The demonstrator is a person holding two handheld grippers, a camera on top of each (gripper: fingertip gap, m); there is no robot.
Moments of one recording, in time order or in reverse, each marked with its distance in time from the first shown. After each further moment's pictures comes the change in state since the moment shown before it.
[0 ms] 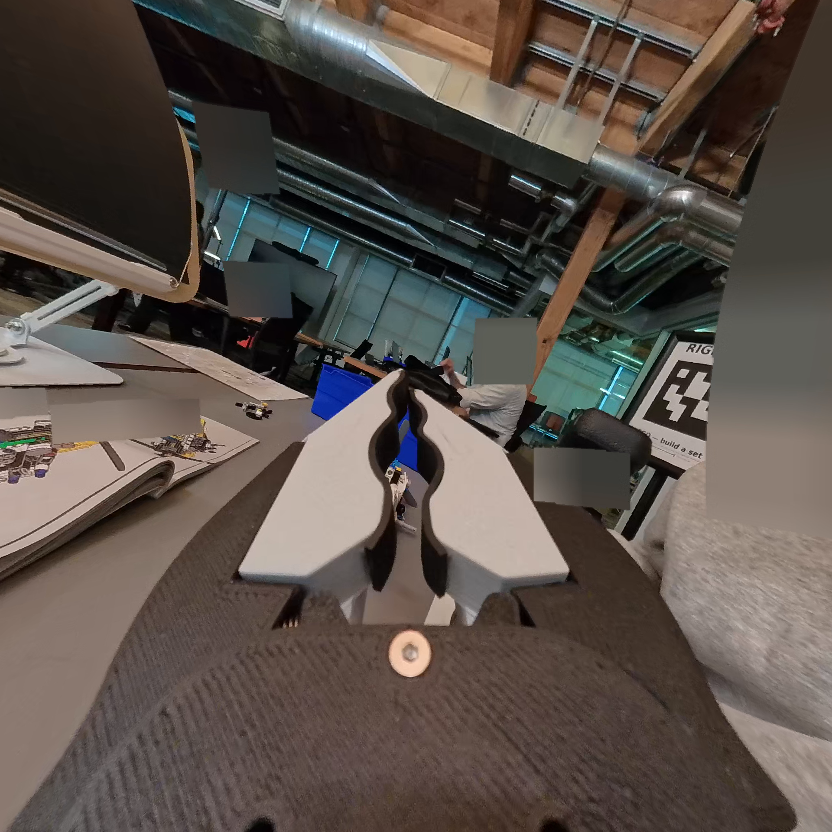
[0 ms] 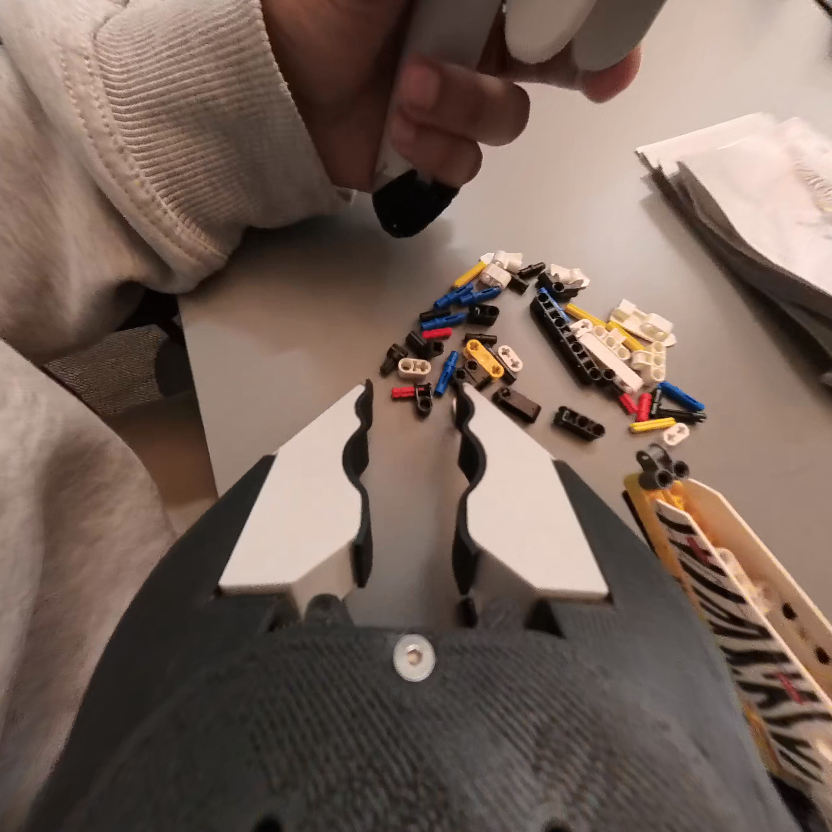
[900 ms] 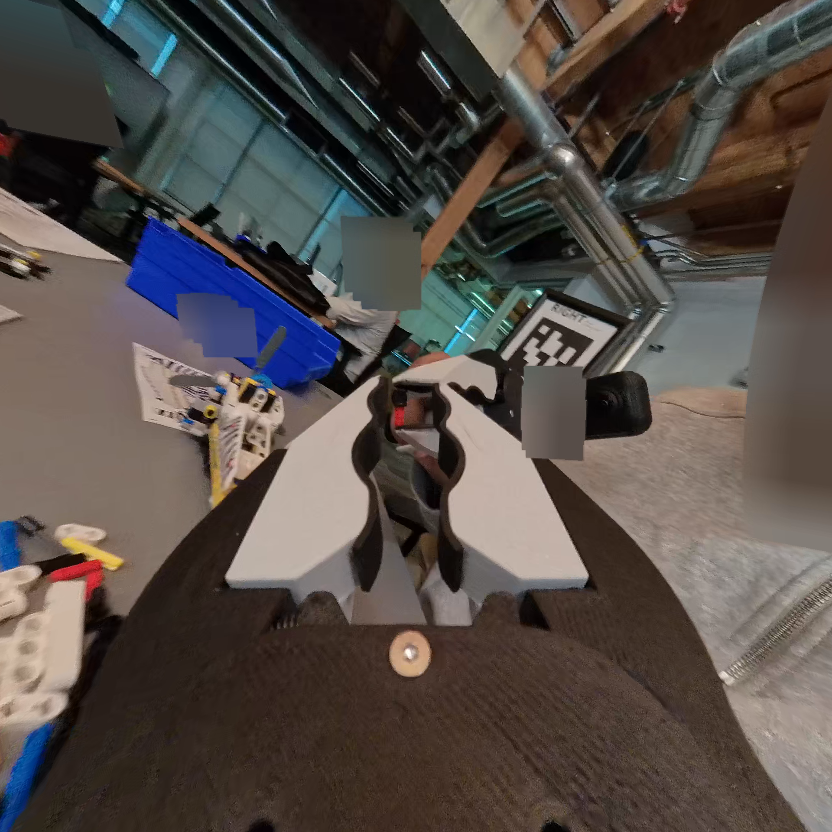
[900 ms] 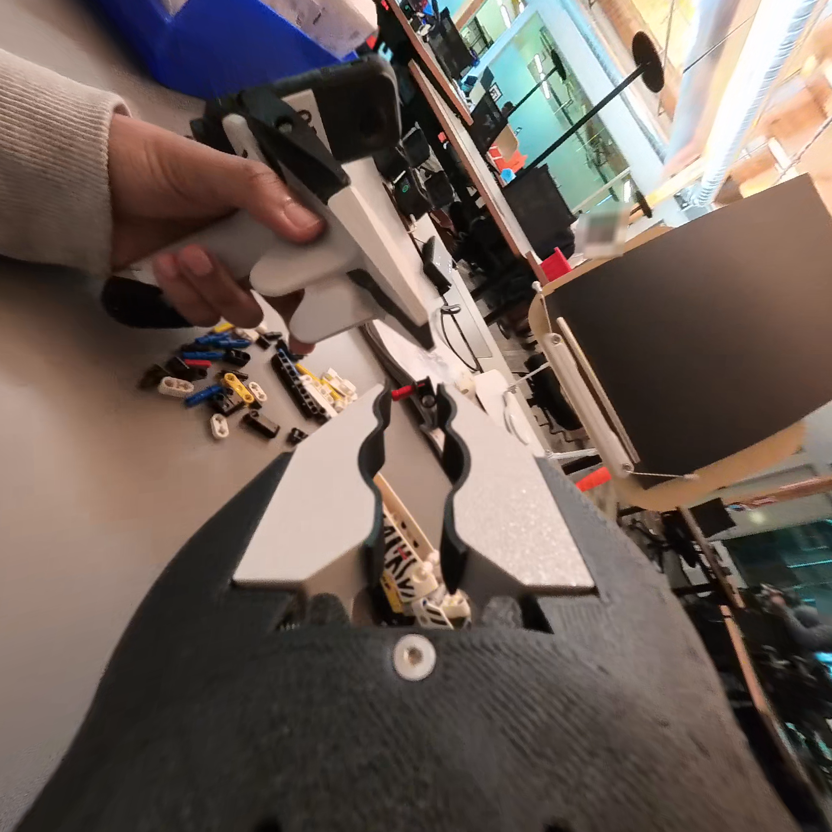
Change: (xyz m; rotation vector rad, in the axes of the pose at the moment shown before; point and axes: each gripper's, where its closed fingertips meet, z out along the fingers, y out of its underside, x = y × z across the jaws) left arm 0.035 0.058 0.035 -0.238 0.267 -0.345; right arm 0.066 -0.057 -0.103 0.199 0.653 -0.466
